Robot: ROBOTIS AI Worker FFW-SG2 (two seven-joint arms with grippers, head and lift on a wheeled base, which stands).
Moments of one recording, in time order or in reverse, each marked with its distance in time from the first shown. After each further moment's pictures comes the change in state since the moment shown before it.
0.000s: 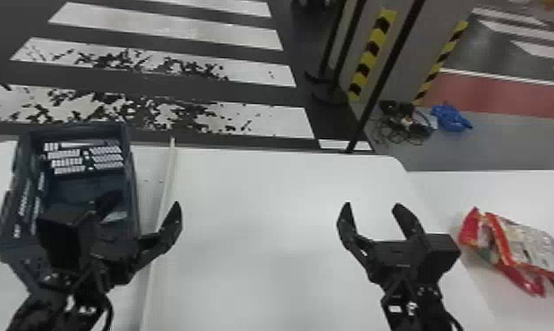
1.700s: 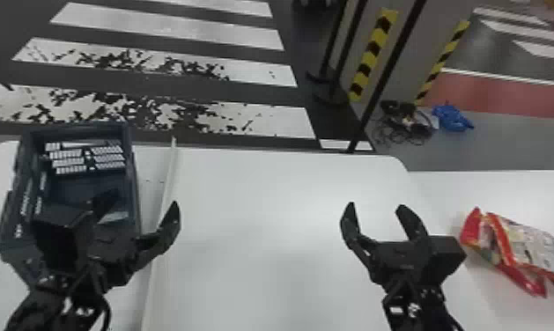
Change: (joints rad) left arm 0.014 0.000 0.004 -0.020 -0.008 -0.001 0.001; right arm 0.004 0.000 0.001 0.004 -0.025 -0.020 -0.018
